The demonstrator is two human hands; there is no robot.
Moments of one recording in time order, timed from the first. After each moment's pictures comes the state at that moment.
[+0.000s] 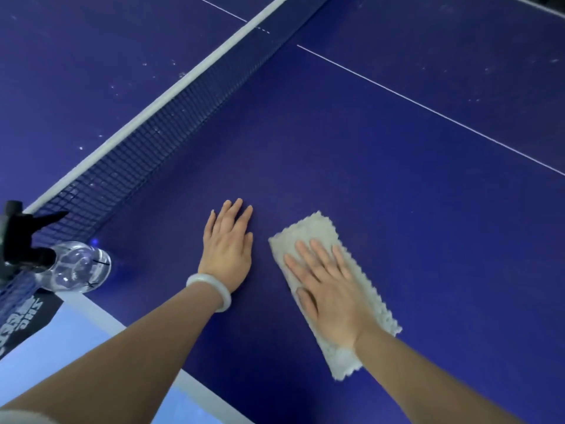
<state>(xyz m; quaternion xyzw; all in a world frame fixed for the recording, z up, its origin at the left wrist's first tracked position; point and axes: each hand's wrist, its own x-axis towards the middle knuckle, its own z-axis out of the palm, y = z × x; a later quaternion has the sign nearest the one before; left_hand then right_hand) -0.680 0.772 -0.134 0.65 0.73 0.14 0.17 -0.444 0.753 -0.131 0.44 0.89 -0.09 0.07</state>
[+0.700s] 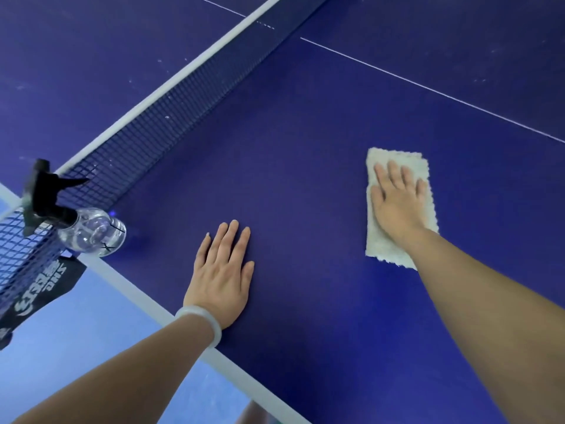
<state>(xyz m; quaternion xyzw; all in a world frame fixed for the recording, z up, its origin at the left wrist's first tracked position) -0.668 0.672 -0.147 0.68 0.73 0.02 0.06 -0.374 0.873 -0.137 0.69 0.72 -0.12 0.01</state>
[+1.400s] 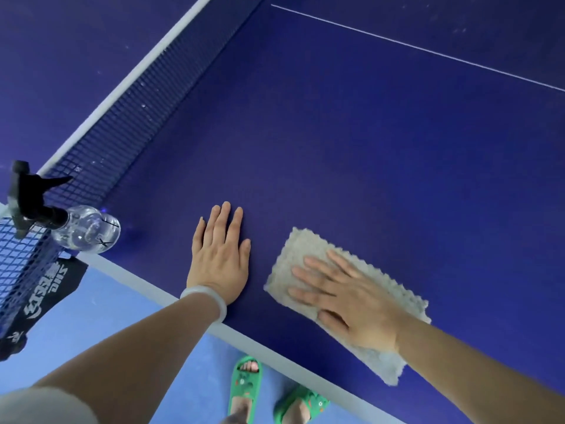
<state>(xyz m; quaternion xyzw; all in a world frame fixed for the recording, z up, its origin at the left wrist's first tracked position) -0.666 0.672 -0.142 0.68 0.73 0.02 0.07 -0.389 0.661 -0.131 0.28 0.96 -0.10 0.03</state>
